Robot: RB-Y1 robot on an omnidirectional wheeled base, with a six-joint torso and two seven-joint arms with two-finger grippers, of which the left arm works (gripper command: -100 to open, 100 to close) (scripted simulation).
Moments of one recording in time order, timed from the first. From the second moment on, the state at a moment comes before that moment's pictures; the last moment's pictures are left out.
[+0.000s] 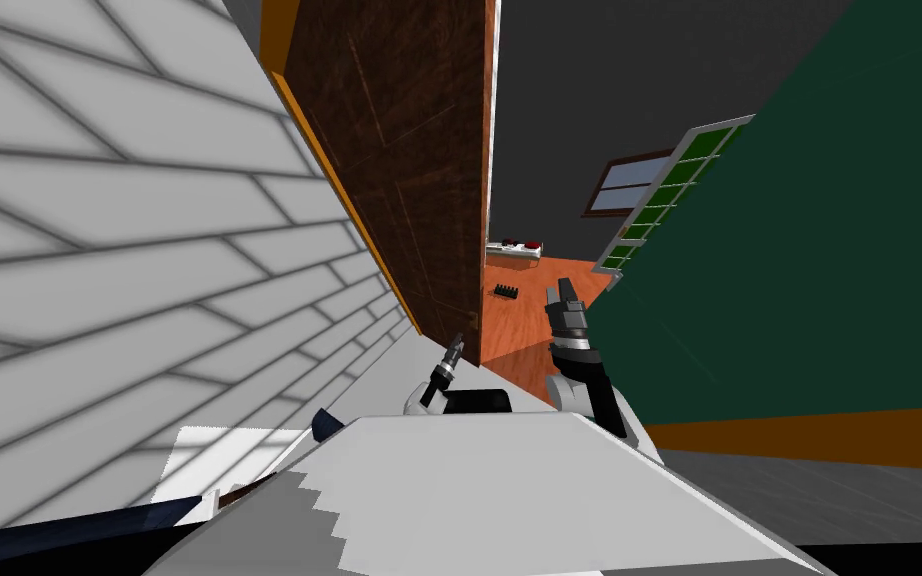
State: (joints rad) arm 0.00 0.09 -0.48 -0.90 -0.03 -0.74 0.10
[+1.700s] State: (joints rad) arm -0.02 0.07 -0.47 -0.84 -0.02 -0.75 0.09
